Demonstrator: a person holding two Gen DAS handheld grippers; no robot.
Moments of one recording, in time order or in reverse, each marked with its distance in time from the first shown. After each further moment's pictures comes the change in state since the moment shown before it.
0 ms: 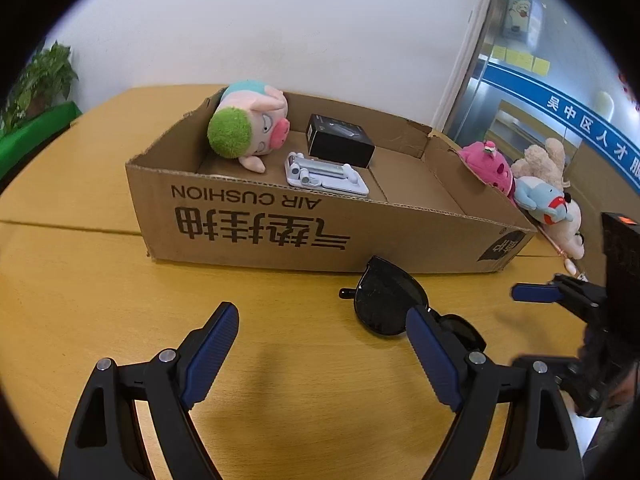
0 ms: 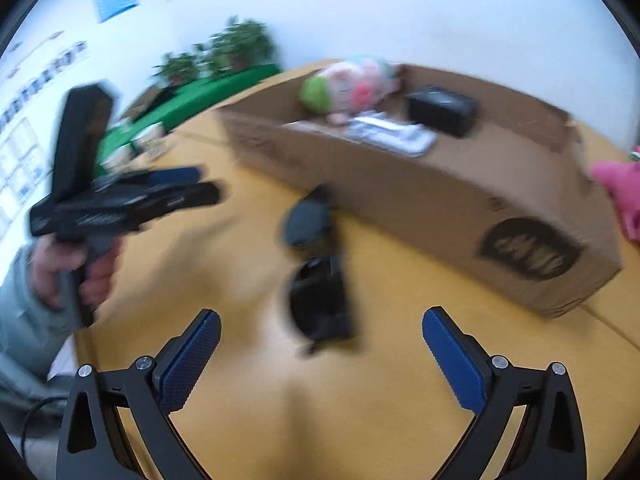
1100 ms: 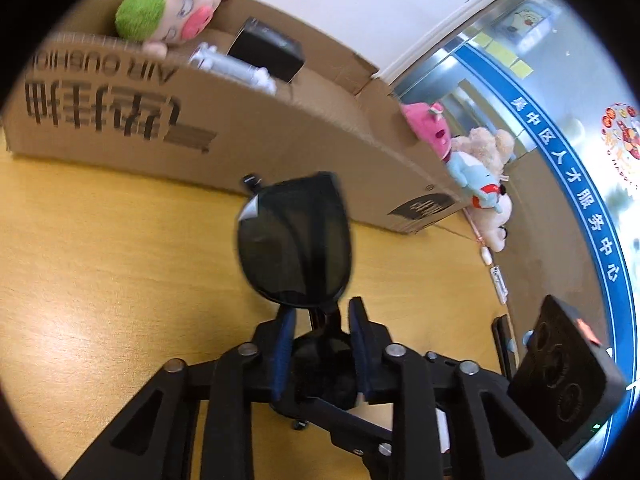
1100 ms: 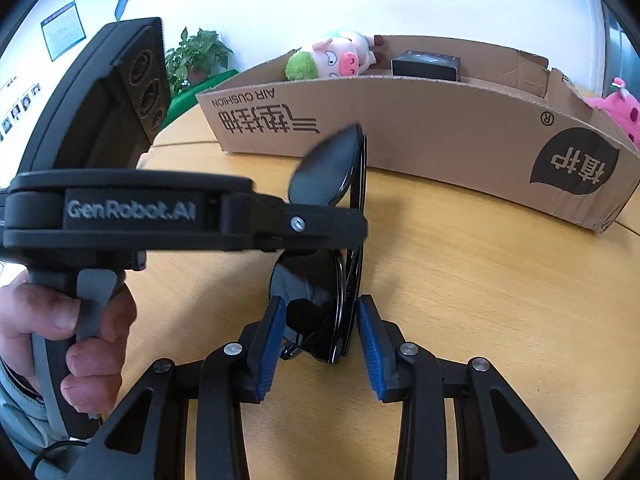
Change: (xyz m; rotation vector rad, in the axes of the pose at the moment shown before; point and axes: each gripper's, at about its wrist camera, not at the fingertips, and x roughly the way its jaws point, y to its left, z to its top) left arm 0.048 -0.039 -0.008 -0.176 0.252 -0.361; right arm 0.037 0.058 -0.028 0.188 -0.014 -0.042
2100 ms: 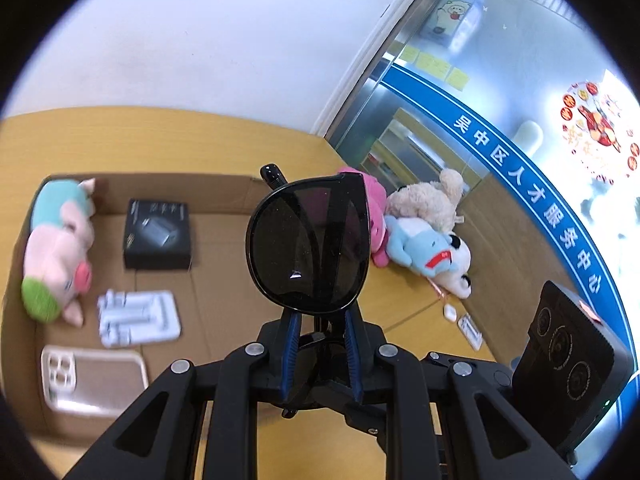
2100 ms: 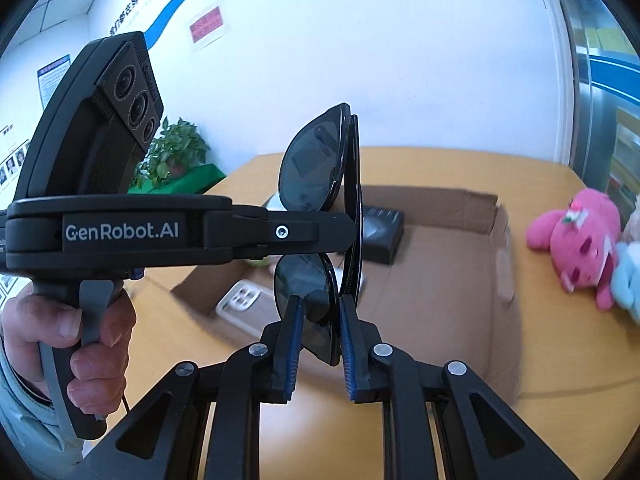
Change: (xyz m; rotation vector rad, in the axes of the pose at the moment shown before) left arm -0.016 -0.140 0.185 0.254 -0.077 -0.025; right arm -0.106 -0.071 0.178 0.035 -0.247 -0.062
